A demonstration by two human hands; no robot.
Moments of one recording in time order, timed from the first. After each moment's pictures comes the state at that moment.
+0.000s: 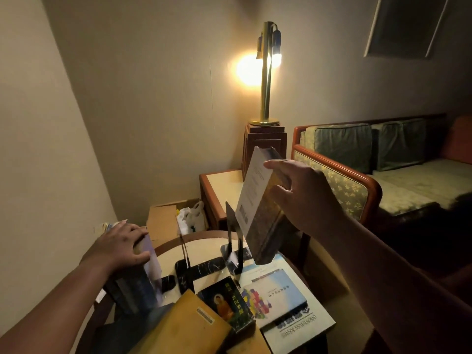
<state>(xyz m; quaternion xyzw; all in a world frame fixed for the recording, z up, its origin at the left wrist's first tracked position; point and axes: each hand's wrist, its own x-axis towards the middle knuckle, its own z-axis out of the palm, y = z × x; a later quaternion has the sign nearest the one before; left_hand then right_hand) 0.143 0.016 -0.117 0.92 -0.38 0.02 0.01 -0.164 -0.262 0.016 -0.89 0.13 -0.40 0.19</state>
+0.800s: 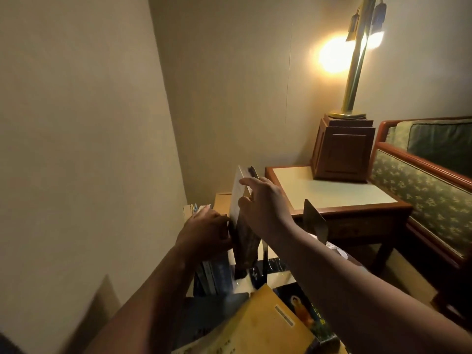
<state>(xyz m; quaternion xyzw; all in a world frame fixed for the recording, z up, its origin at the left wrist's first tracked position) 0.123 0.021 -0.112 0.92 -0.37 0.05 0.10 0.021 -0.127 -0.047 -0.90 0.08 -0.32 0.30</state>
